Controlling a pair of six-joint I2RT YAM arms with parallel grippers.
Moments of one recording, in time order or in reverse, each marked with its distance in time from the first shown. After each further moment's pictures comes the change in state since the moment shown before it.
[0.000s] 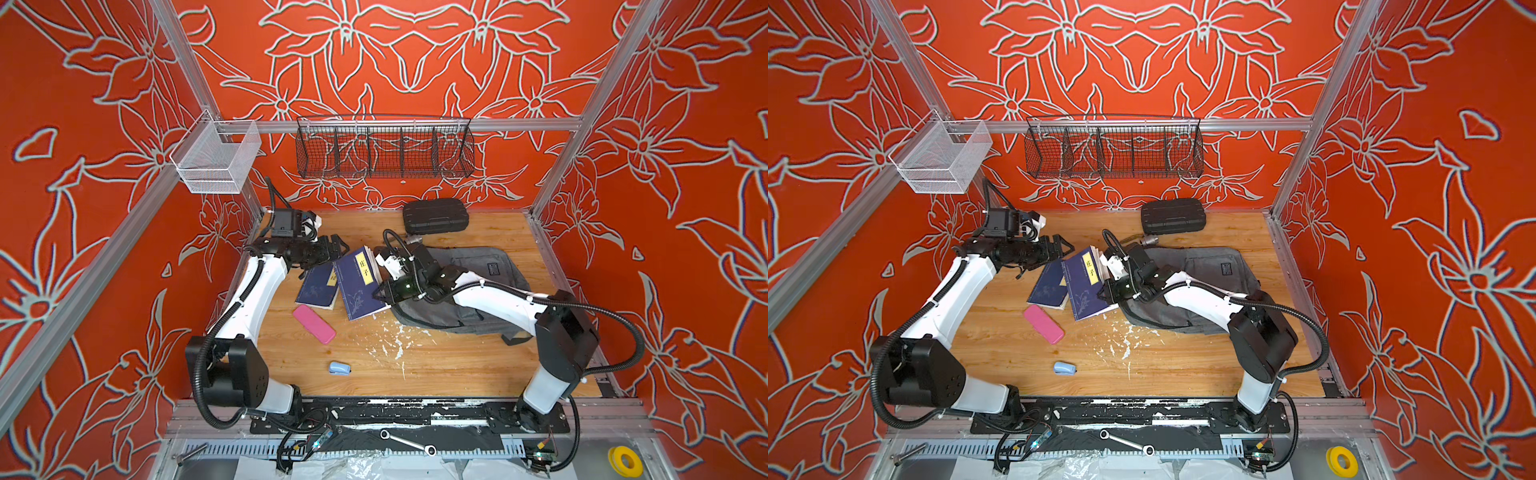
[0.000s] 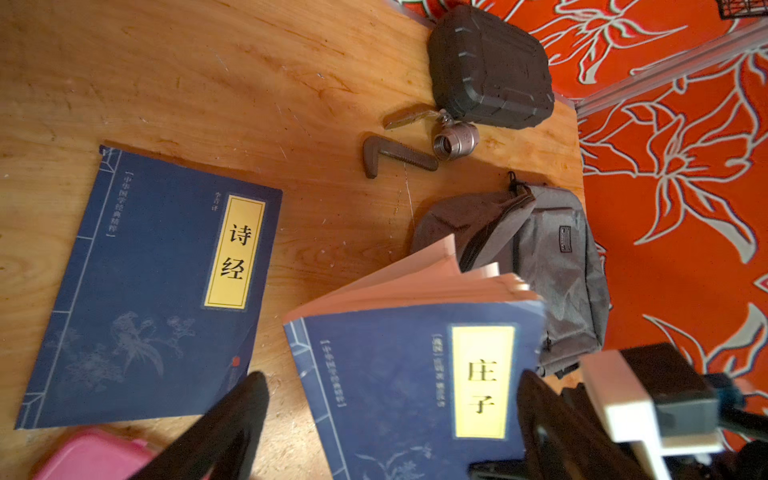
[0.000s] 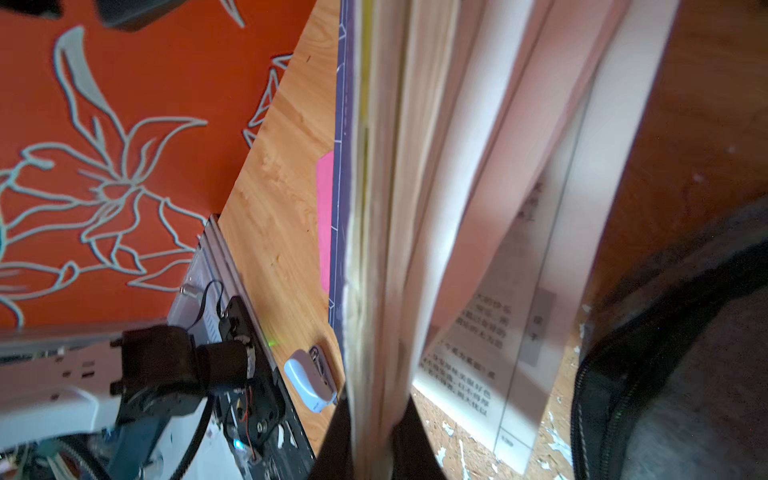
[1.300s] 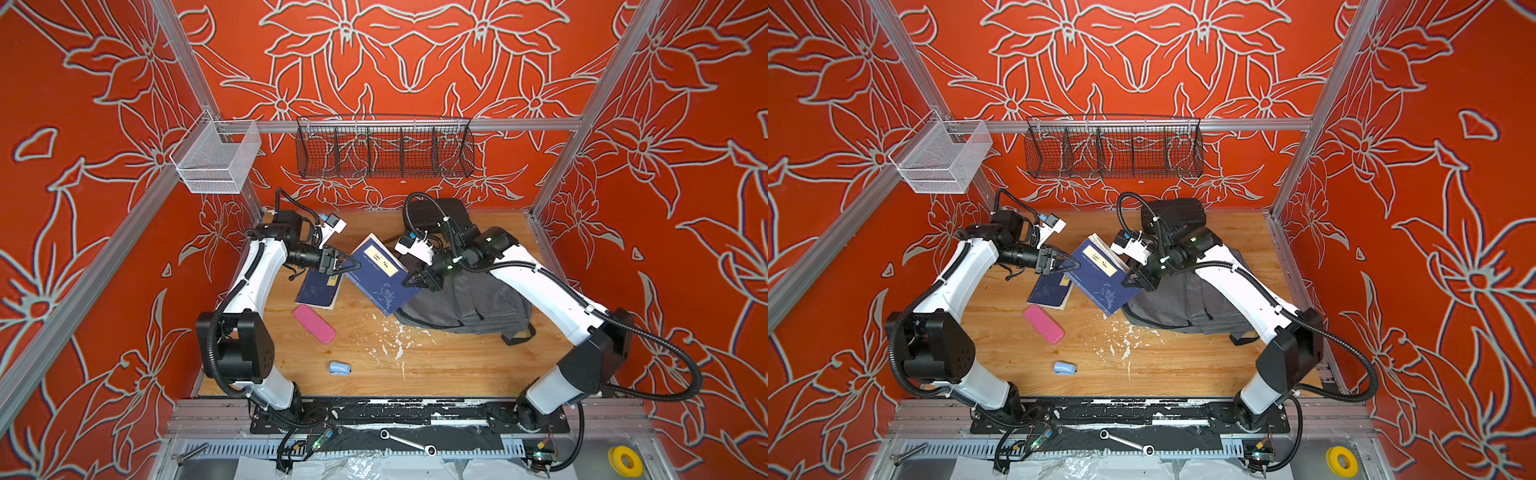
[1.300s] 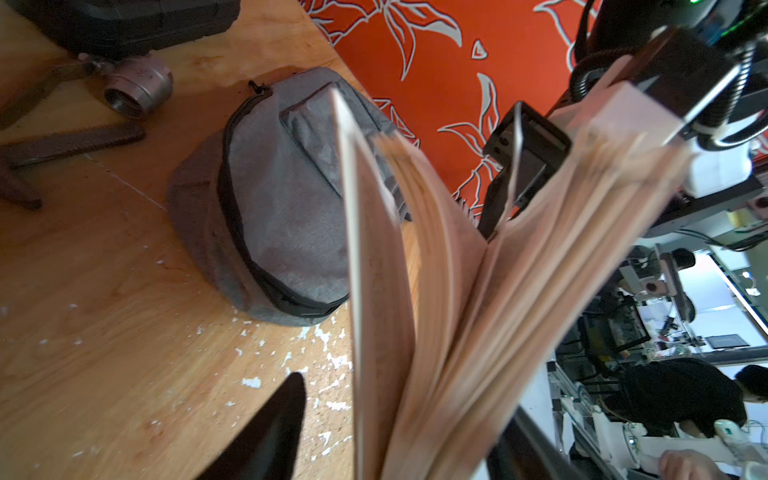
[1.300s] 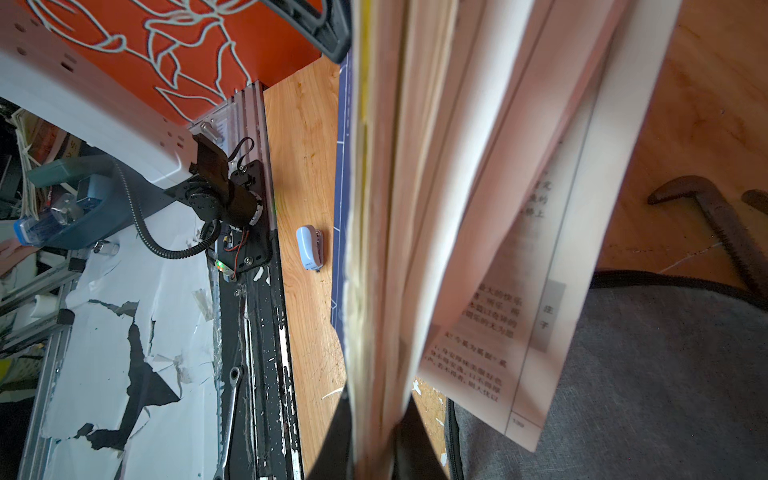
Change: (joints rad) left arm 0.010 0.120 0.126 -0.433 0.686 0.827; right arm -0.169 -0.108 0.311 -0.657 -0.200 -0.779
